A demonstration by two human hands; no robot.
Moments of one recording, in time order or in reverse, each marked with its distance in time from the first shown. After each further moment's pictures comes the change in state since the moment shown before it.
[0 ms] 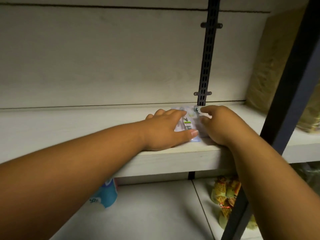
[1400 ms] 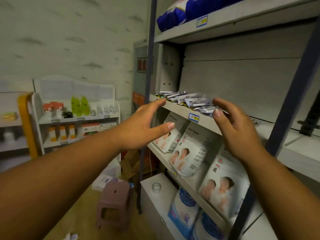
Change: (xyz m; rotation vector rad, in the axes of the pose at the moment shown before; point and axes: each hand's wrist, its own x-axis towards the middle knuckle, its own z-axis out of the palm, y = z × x) left_hand -0.827 -0.371 -0.182 -0.004 0.742 -0.910; right_hand -0.375 -0.746 0.245 0.984 -0.352 -1.163
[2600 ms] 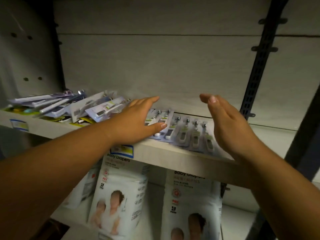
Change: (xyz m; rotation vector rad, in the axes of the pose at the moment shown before) left_hand 0.398 -0.079 0.198 -0.035 -0.348 0.541; right_hand 0.136 0.163 -0.008 -0.395 0.332 0.517
